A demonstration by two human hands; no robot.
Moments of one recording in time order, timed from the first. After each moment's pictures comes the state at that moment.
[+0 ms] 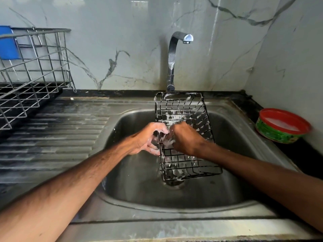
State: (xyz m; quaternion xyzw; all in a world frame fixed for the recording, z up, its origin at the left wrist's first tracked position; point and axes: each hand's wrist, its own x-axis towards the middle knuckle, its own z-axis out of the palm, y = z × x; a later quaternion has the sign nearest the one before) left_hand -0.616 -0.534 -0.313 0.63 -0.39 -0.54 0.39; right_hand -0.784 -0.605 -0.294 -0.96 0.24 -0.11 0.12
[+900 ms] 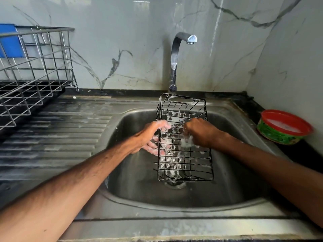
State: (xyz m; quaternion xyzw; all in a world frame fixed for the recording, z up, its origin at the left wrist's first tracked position) left_hand -0.621 -0.529 -0.304 0.68 -0.38 -0.48 0.40; right_hand -0.807 -0.644 -0.282 -0.97 0.23 -0.02 -0.03
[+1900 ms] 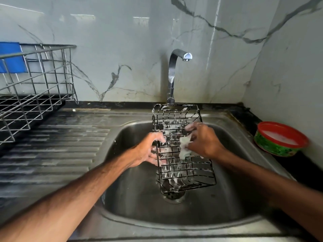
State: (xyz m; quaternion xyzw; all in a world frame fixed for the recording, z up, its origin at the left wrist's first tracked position) left_hand -0.626 -0.526 -0.300 0.61 -0.35 -0.54 0.47; right_hand -0.820 -0.623 -0.265 -0.83 0.41 -0.21 0.33
